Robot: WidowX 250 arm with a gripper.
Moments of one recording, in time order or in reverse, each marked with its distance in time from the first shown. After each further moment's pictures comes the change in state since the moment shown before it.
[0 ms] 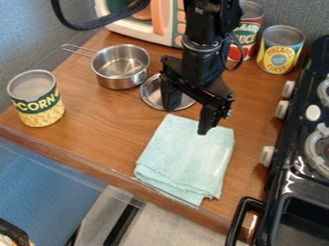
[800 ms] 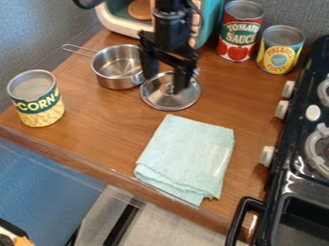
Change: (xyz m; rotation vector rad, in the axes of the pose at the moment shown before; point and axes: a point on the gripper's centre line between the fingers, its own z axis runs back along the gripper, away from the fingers) arm 0.034 0.103 -0.020 -0.016 0.030 0.103
